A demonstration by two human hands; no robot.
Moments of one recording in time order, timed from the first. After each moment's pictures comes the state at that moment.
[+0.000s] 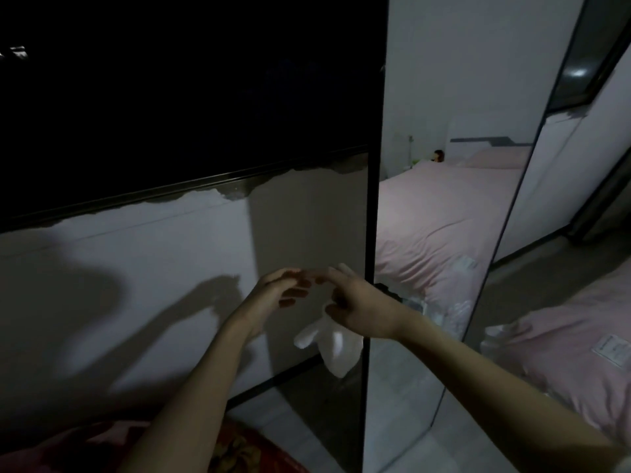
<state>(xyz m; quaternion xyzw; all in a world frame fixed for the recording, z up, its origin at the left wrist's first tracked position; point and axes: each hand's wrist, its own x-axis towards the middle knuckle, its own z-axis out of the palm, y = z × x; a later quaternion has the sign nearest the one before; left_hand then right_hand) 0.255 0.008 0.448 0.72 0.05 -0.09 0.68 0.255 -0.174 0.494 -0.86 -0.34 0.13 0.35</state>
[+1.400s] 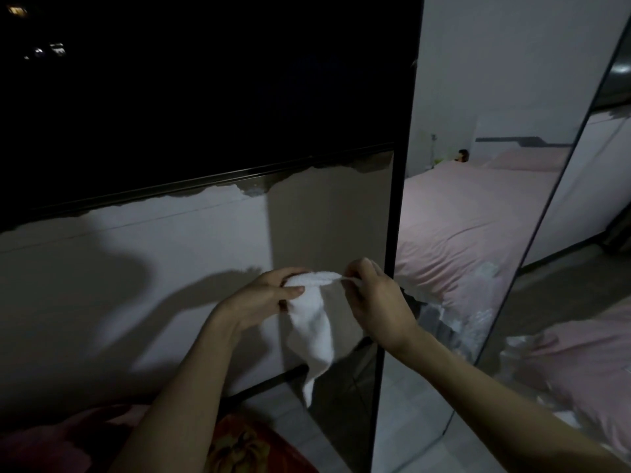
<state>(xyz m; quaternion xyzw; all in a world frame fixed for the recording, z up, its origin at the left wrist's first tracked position) 0.259 0.046 0.442 0.68 0.01 -0.18 0.71 0.256 -0.167 0.467 -0.89 -0.28 -0.14 0.33</state>
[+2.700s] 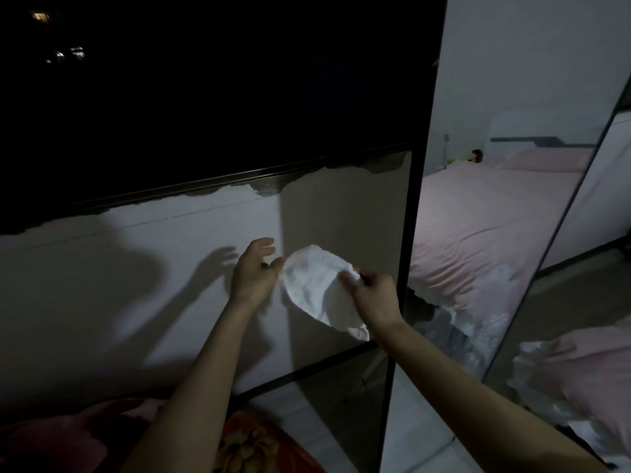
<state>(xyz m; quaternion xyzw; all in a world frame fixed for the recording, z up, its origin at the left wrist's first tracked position) 0.265 0.056 0.453 0.79 0.18 0.16 0.56 0.262 -0.132 0.465 -0.82 -0.02 0.03 0.56</state>
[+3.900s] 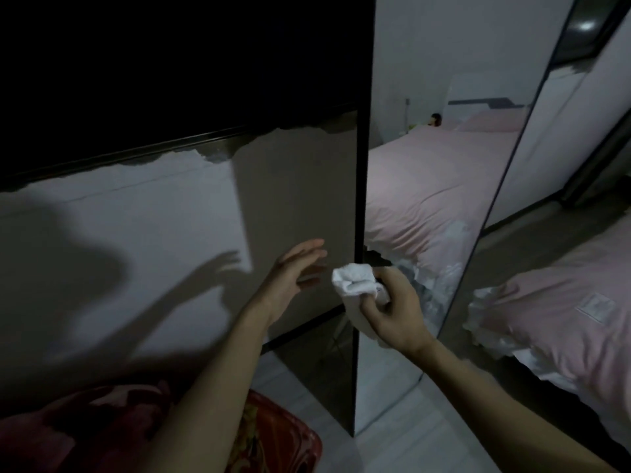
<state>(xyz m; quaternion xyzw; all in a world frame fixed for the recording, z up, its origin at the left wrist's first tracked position) 0.245 -0.038 0.428 0.63 0.06 -0.10 0.77 0.219 -0.229 0.414 -0.84 -0.24 -0.16 0.45</state>
